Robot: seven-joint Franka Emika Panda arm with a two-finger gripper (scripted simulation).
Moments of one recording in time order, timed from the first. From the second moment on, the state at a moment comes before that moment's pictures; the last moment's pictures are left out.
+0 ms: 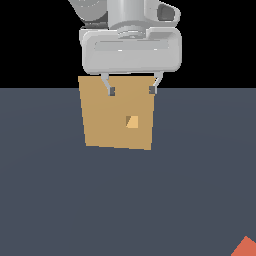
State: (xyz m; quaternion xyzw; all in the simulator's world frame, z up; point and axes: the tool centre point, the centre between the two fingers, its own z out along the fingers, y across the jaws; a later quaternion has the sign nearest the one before) arm 0.010 0.001 0.188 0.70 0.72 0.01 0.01
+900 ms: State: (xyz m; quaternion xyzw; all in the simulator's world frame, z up) arm 0.043 -0.079 0.154 0.80 0.60 0.01 0.01
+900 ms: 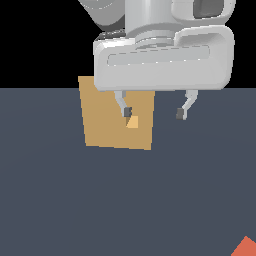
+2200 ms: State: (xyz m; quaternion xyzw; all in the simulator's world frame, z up) arm 0.007 -0.293 0.066 0.96 0.26 0.00 0.00
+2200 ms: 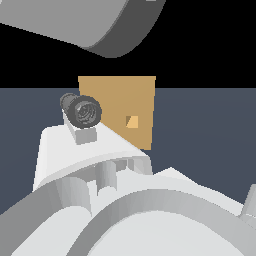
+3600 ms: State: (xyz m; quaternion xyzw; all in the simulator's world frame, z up) arm 0.006 -0.293 0.016 0.97 0.26 0.00 0.00
